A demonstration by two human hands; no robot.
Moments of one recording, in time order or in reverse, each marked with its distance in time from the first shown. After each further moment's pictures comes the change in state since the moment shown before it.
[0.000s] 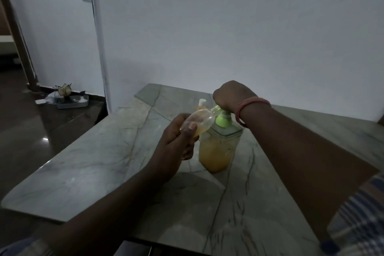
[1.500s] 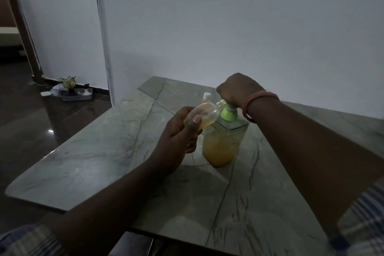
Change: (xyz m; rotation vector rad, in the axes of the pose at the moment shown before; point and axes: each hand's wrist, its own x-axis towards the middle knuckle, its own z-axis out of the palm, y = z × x) left_hand 0.001 -0.003 0.000 0.001 0.015 0.008; right_hand 0.008 0.005 0.009 0.039 0.090 -0.025
